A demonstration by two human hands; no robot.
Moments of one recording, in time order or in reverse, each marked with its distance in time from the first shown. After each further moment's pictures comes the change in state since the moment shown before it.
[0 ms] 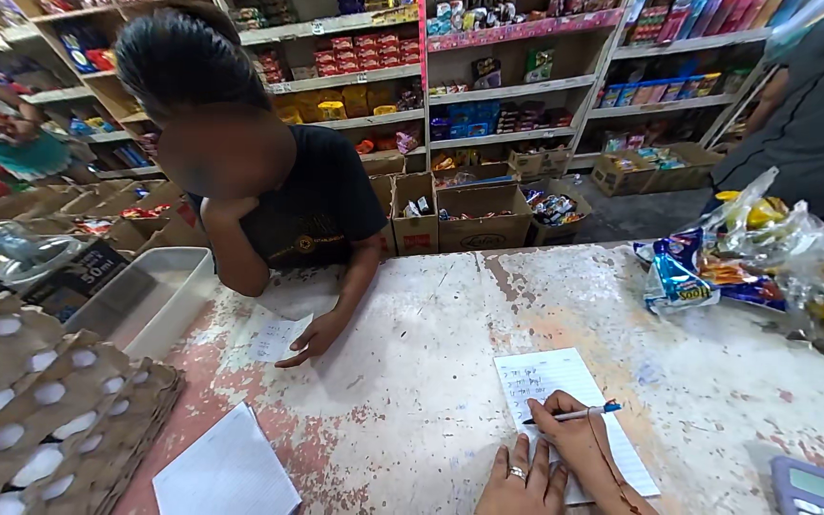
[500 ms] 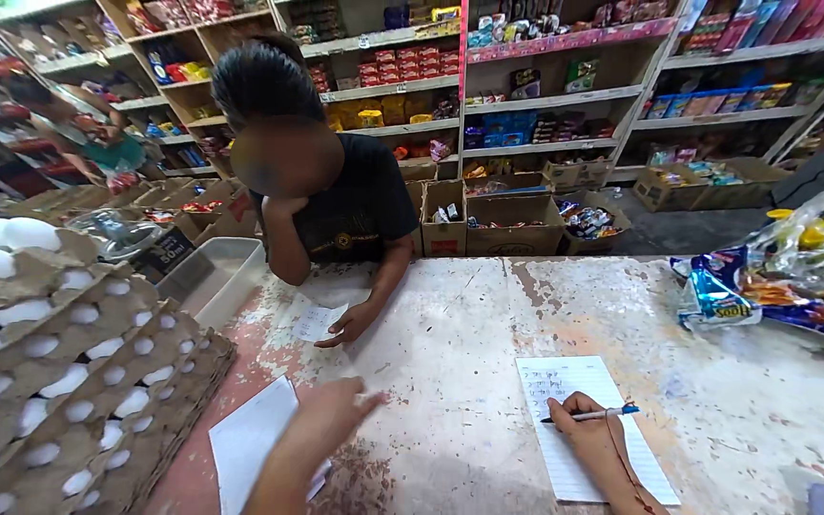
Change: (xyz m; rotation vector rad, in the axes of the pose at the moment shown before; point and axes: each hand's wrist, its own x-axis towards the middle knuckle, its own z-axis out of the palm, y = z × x) left_hand -0.152 -0.129 -0.153 -0.162 0.062 -0.832; right_hand 0.001 0.006 0.001 -0.025 0.012 -0.056
